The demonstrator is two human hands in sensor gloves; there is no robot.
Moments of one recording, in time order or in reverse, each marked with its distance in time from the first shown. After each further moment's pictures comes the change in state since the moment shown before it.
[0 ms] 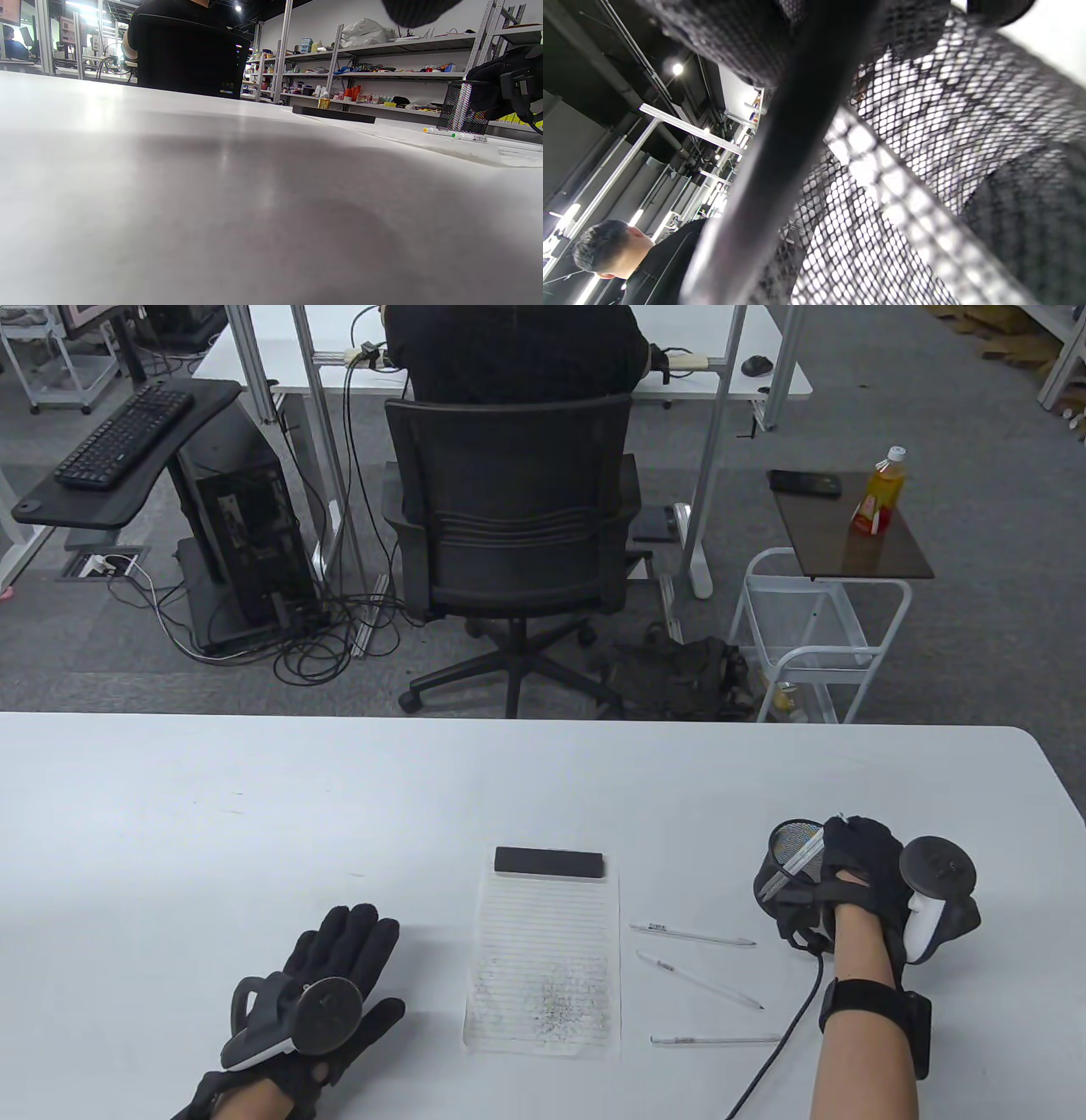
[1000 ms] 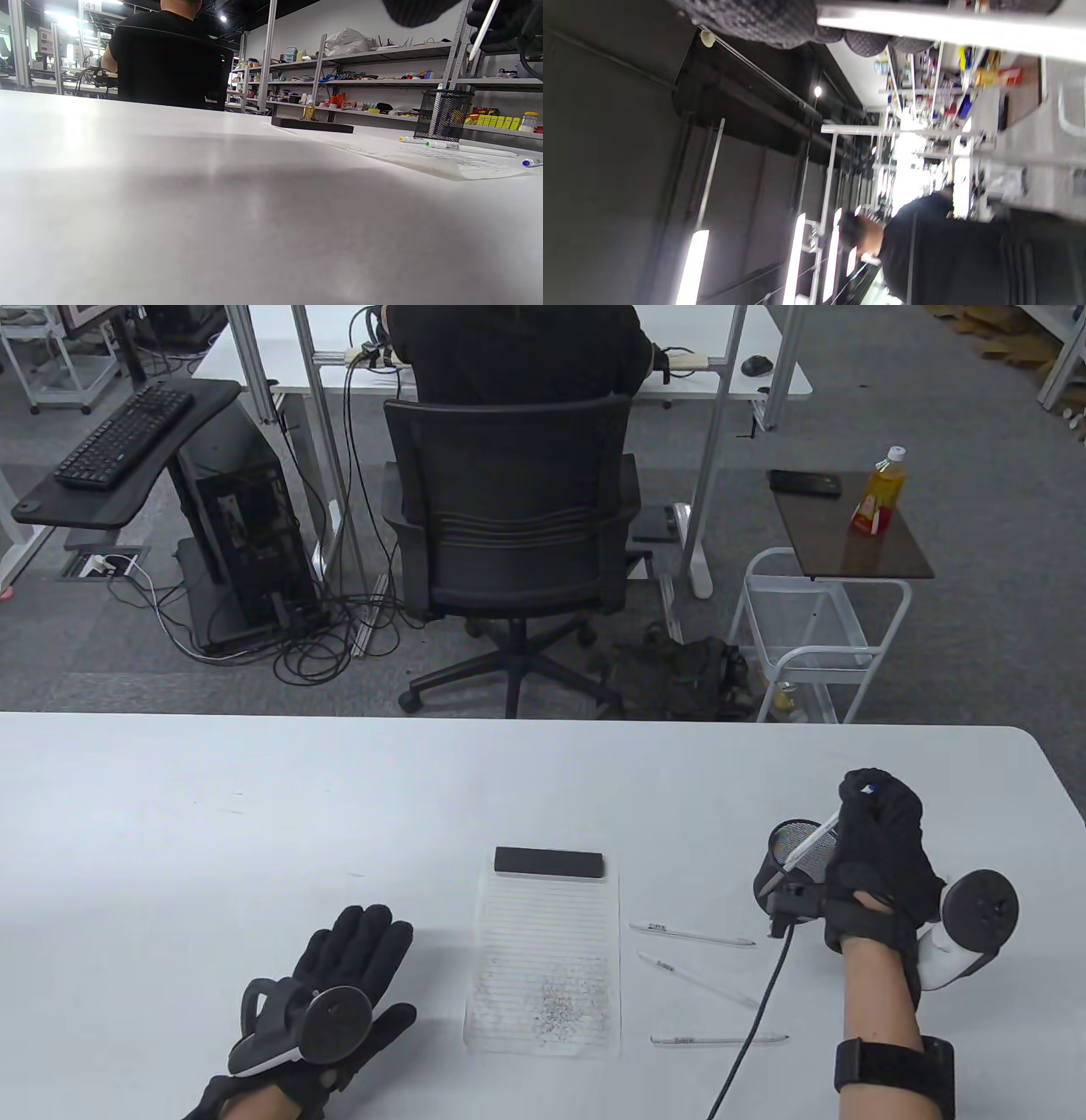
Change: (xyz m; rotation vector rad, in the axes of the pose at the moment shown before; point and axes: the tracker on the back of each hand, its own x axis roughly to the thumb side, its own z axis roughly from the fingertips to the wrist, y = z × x) left_hand 0.016 0.004 0.001 0.035 -0.057 -0.014; right_hand 0.087 -0.036 0.088 0.142 -0.431 -0.613
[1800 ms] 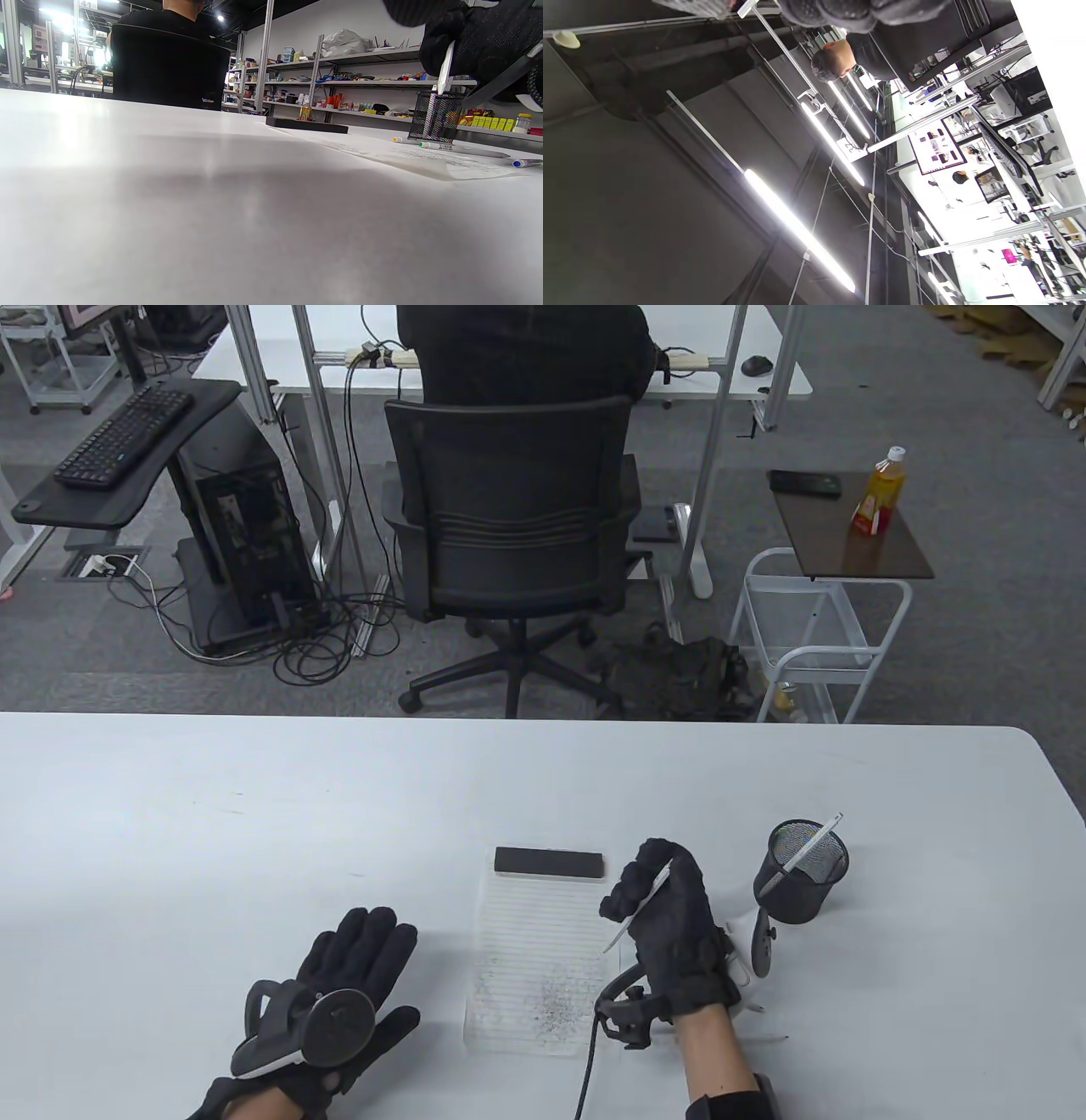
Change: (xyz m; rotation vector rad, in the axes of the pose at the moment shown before) left_hand 0.002 -0.001 0.000 0.000 -0.006 0.011; right_hand -0.107 0.128 0.108 0.460 0.311 -0.678
